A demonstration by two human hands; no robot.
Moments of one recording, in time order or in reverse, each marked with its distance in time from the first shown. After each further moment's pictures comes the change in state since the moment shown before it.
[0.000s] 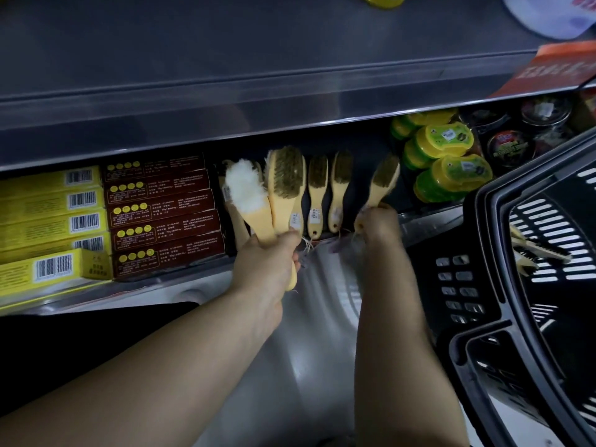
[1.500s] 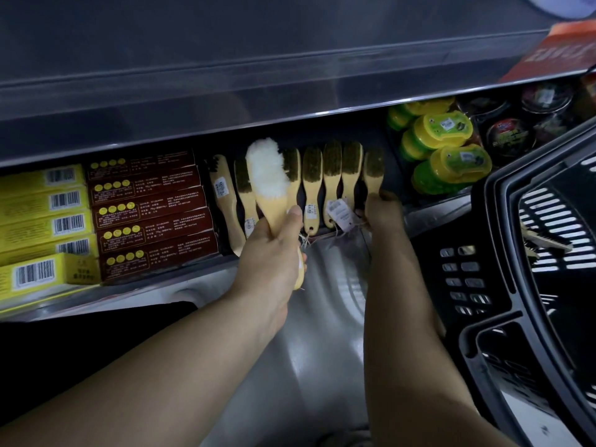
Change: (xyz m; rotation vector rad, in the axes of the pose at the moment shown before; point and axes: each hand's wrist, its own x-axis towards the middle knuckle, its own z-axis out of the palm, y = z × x) left_hand 0.003 -0.003 0.006 0.095 -0.063 0.101; right_hand 0.037 0.011 -0.007 -0.042 0.047 0.023
